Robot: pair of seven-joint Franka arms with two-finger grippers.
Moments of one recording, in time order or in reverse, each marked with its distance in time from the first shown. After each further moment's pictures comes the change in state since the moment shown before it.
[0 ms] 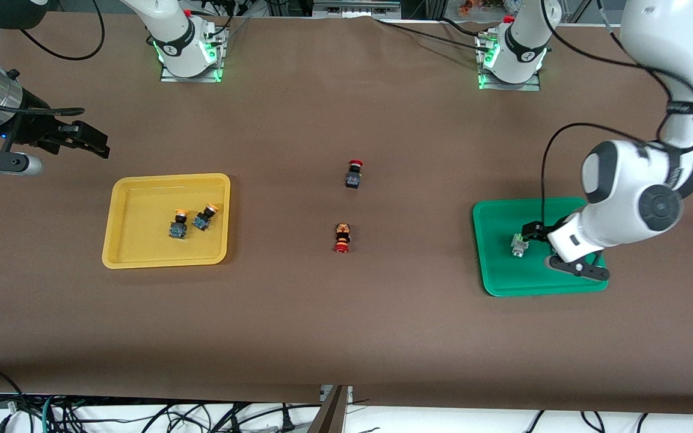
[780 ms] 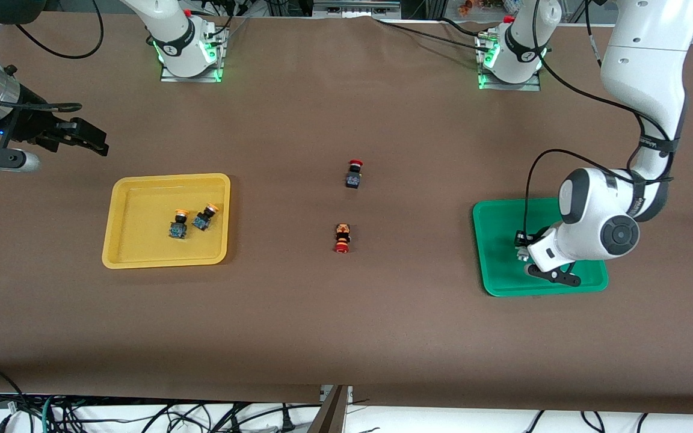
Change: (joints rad) left arm 0.004 0.192 -0.009 -0.084 0.009 0.182 0.008; right arm 0.000 -0.009 -0.003 -0.005 0.004 0.000 0.000
